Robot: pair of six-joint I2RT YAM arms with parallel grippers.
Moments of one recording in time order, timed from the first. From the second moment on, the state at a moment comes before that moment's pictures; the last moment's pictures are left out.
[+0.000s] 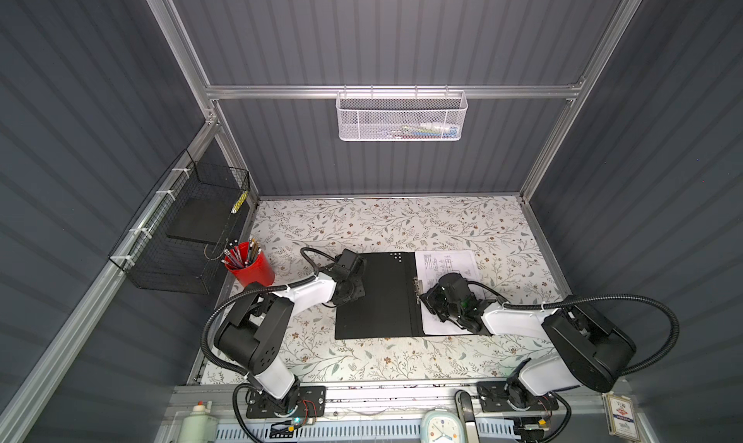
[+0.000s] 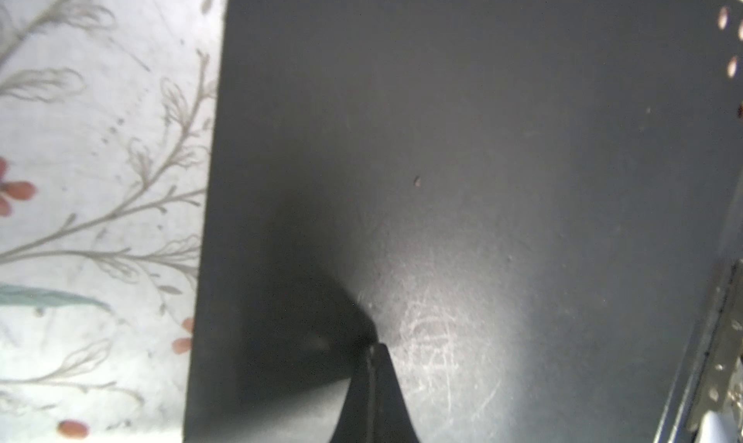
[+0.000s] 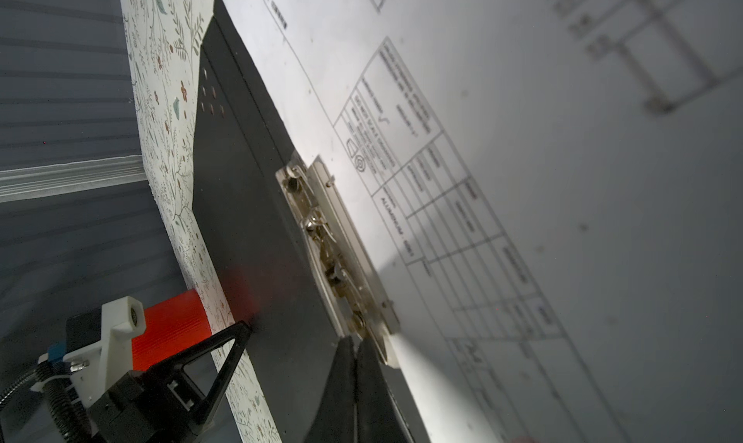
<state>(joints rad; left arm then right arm) -0.55 1.65 0.86 -0.39 -0.03 -0.75 0.65 1.49 0.46 0.25 -0.04 1.41</state>
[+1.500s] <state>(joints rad) -0.53 1.69 0.85 -0.27 -0.01 -0.78 0.63 1.51 0.45 0.31 0.03 1.39</state>
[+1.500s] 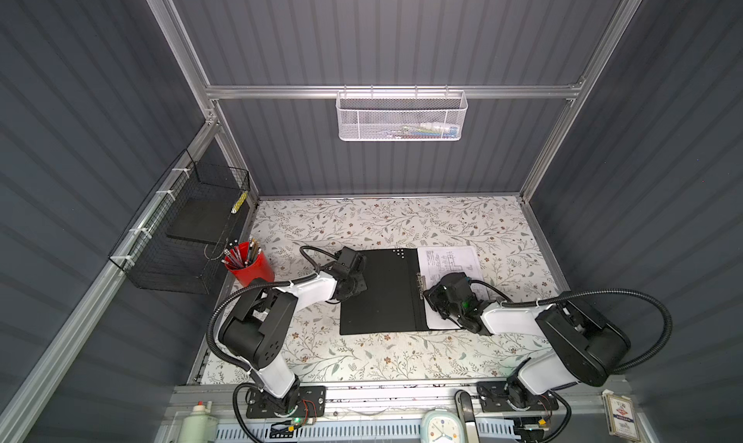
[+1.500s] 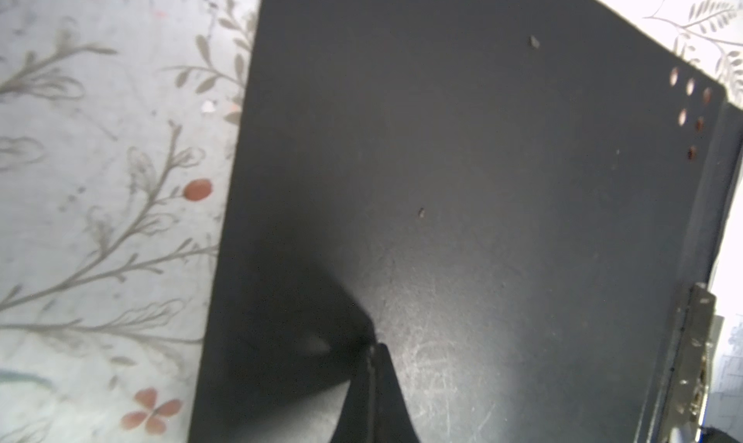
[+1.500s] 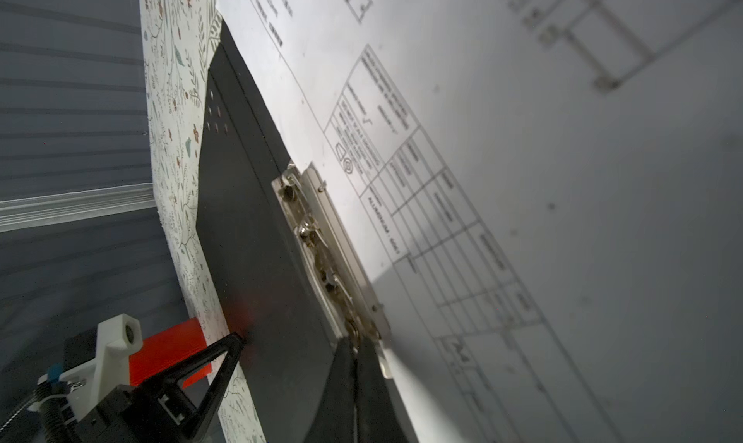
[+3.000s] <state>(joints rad) -0.50 1.72 0.85 -0.20 0.04 -0.79 0.63 1.72 0.56 0.44 0.15 1.34</state>
